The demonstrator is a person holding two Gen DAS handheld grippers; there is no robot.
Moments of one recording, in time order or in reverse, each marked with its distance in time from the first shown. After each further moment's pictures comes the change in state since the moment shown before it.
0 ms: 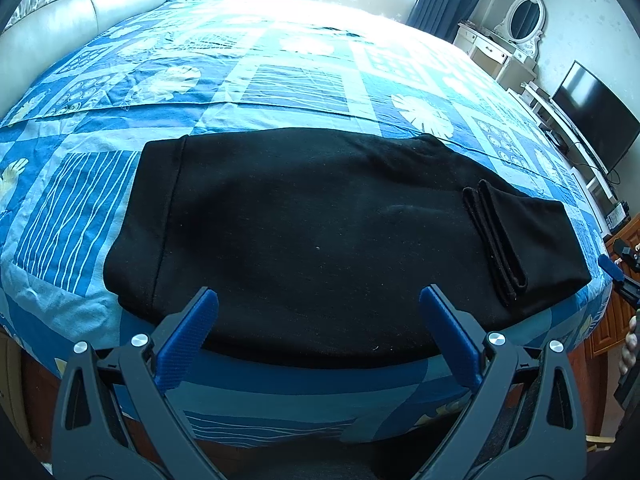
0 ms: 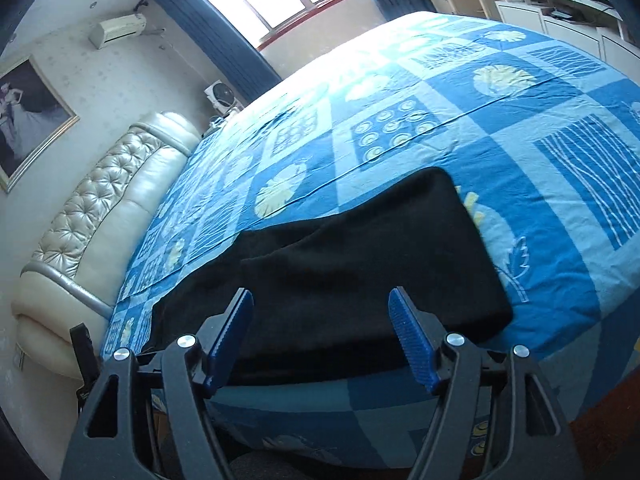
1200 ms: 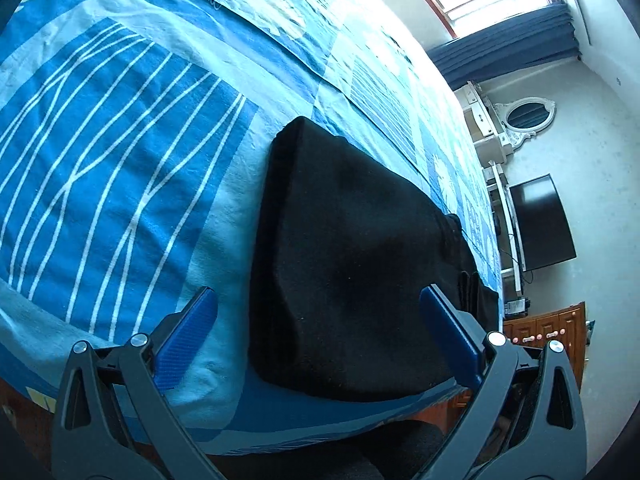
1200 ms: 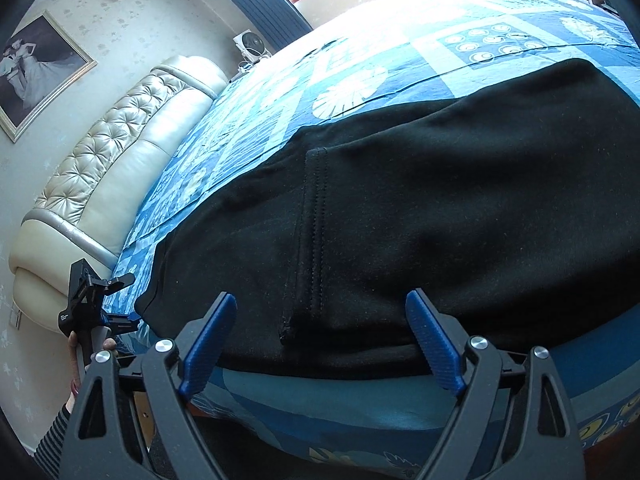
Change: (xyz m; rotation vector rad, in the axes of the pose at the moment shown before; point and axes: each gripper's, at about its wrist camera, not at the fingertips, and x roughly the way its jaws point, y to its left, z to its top) left arm 0.035 0.178 0.022 -0.435 0.127 -0.414; right arm 0.098 0.063 -0.058 -0.025 0.099 0.037
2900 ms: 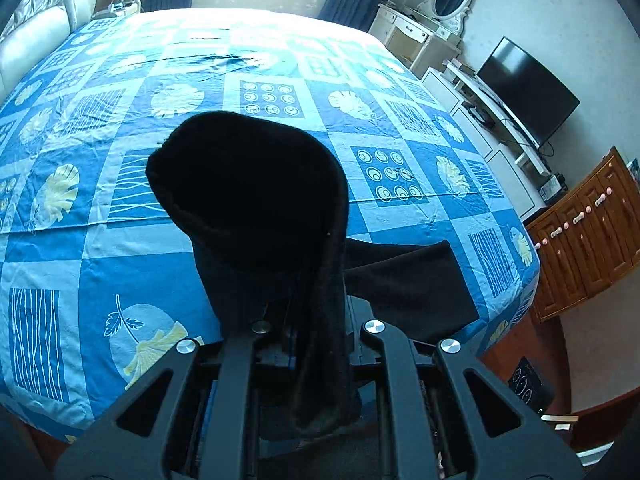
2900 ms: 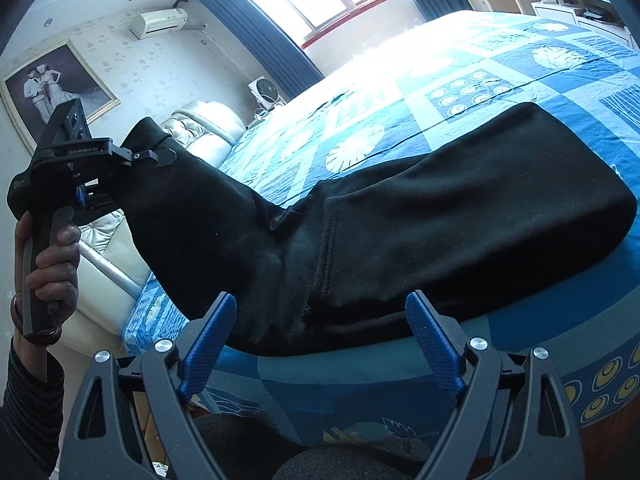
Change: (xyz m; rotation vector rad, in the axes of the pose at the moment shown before) left arm 0.068 -0.338 -0.045 0.624 0.041 0.223; right arm -0.080 -0.019 -0.022 0.048 -0.181 0.073
